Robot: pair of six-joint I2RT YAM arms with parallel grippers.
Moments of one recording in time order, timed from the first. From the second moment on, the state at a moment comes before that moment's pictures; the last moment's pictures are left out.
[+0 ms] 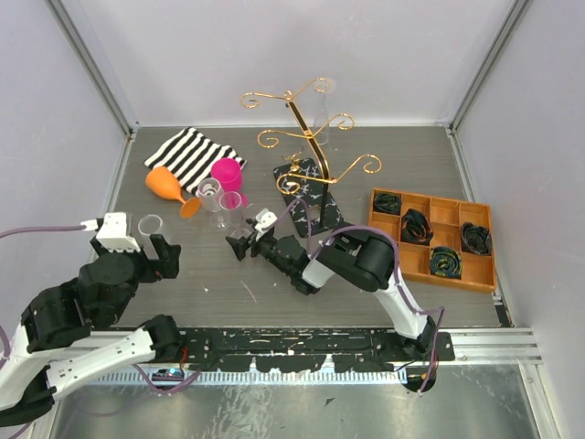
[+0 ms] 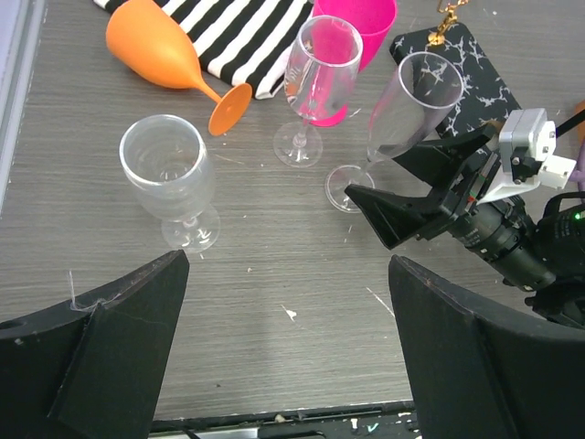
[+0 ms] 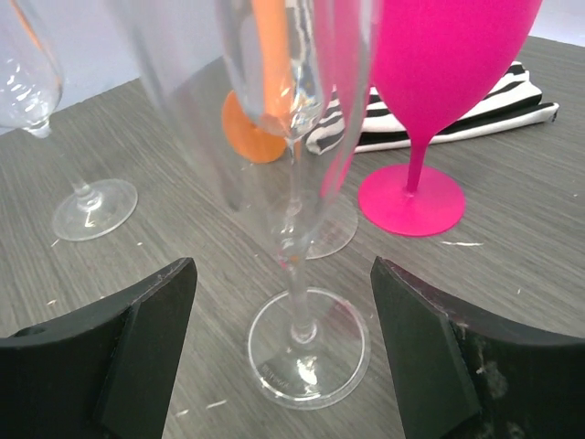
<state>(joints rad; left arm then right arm) -1.04 0.44 1.04 -1.12 -0.84 -0.55 1.02 2.19 0.88 1.40 0.17 0.08</state>
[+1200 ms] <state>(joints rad) -1.04 0.35 1.04 -1.17 -0.89 -0.61 0.95 2.32 1.06 1.42 0.12 0.19</state>
